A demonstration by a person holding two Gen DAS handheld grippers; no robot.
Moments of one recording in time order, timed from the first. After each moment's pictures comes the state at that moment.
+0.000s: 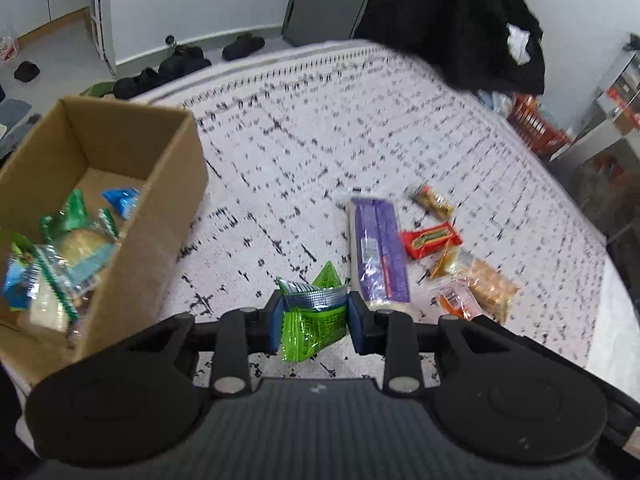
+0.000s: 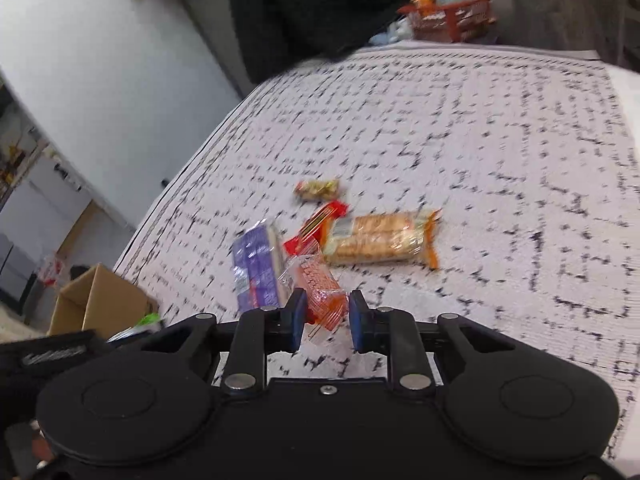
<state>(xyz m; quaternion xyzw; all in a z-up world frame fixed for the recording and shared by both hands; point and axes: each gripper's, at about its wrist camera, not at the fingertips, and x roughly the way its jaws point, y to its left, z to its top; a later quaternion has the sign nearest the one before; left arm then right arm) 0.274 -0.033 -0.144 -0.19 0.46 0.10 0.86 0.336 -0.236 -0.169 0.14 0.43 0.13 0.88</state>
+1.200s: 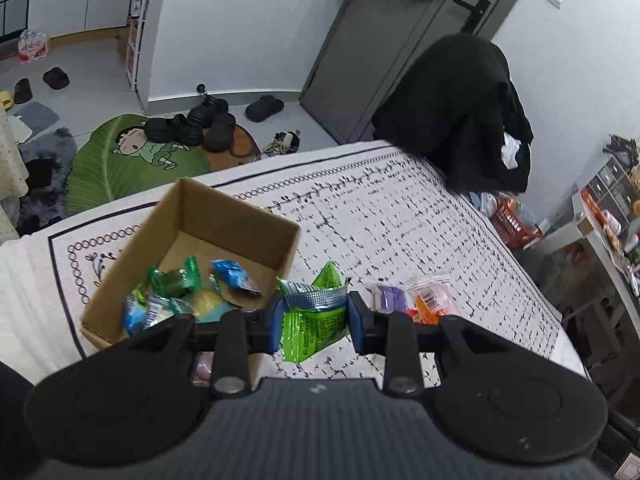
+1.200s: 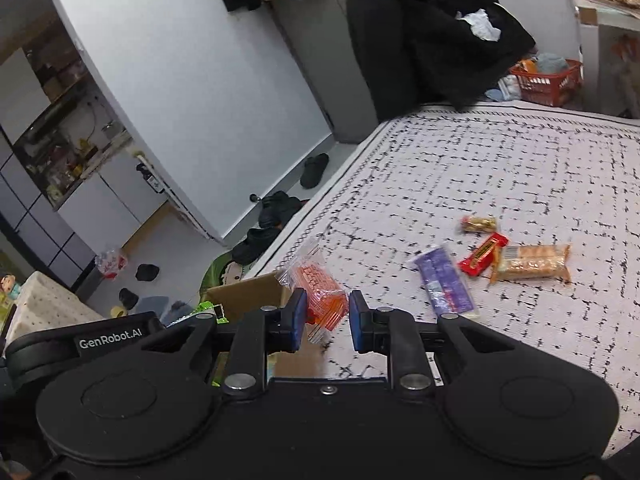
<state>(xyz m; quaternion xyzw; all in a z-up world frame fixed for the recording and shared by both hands) 0.193 0.060 -0.050 -0.26 0.36 0.12 0.89 0.256 -0.130 -0.060 0.14 0.37 0.23 0.89</state>
